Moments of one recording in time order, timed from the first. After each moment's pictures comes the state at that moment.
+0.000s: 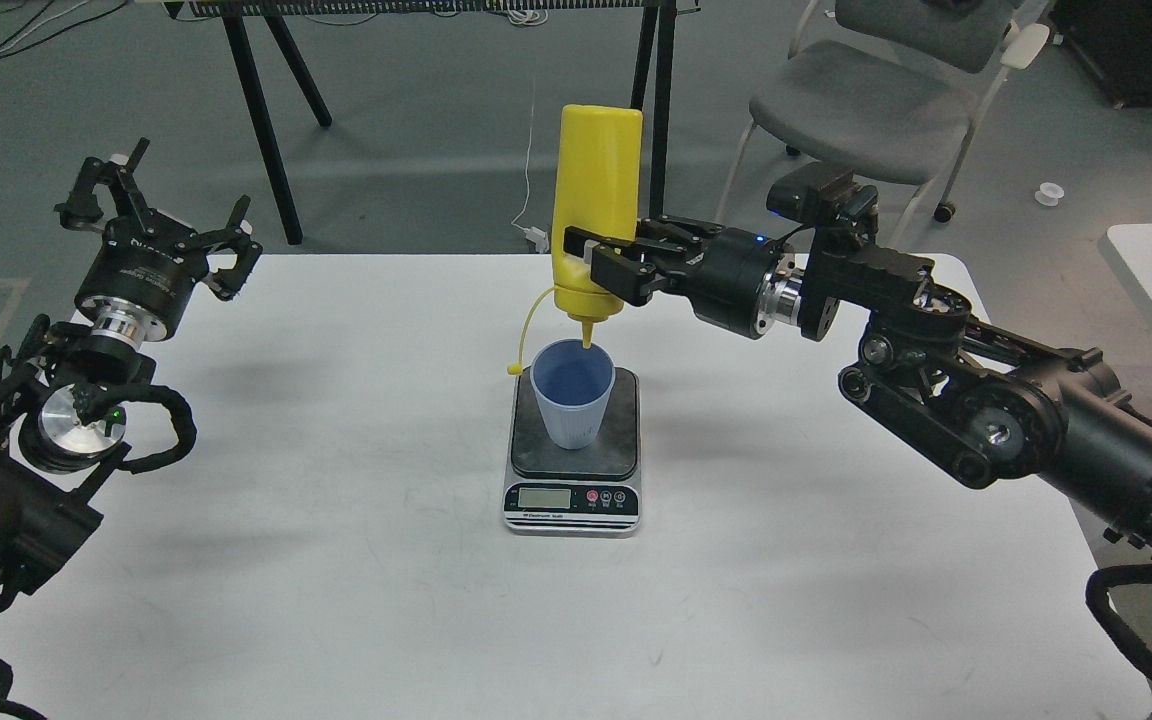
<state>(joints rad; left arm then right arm) -0.62 0.40 -0.88 -0.66 -0.15 -0.49 -0.34 0.88 -0.26 0.54 1.05 -1.85 0.06 0.36</state>
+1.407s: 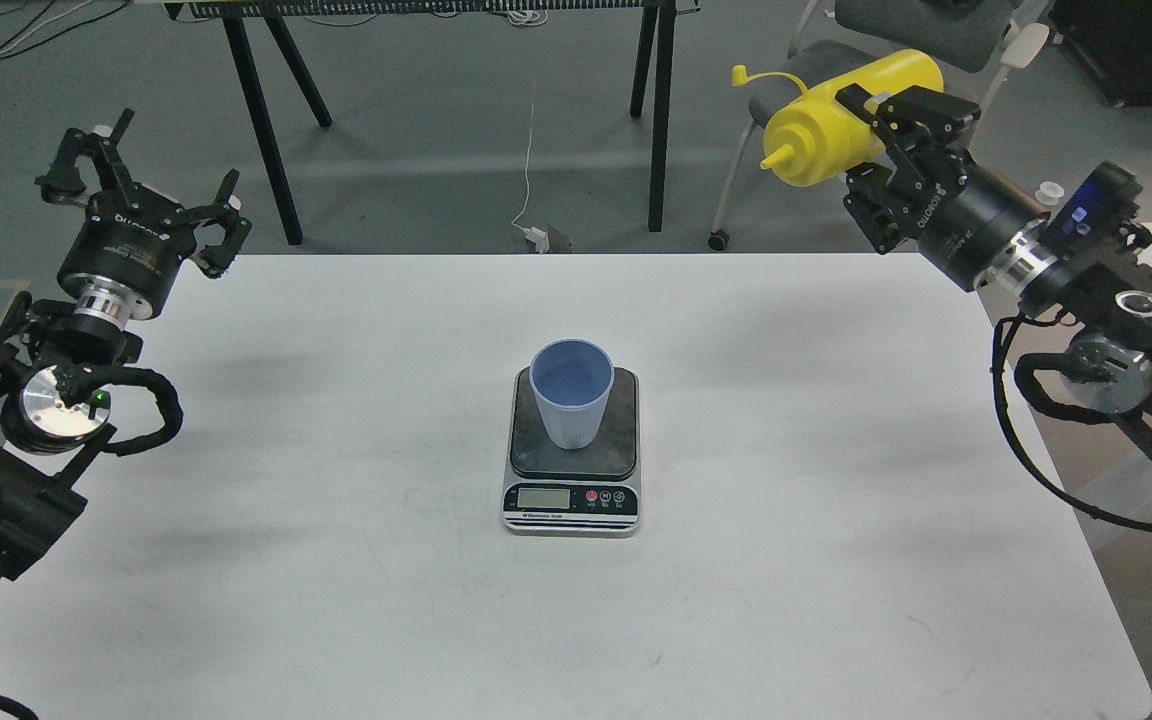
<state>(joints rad) -0.64 0.43 -0.88 -0.69 -0.15 -0.49 -0.33 0.69 -0.62 0.63 1.10 -0.27 0.34 0.36</state>
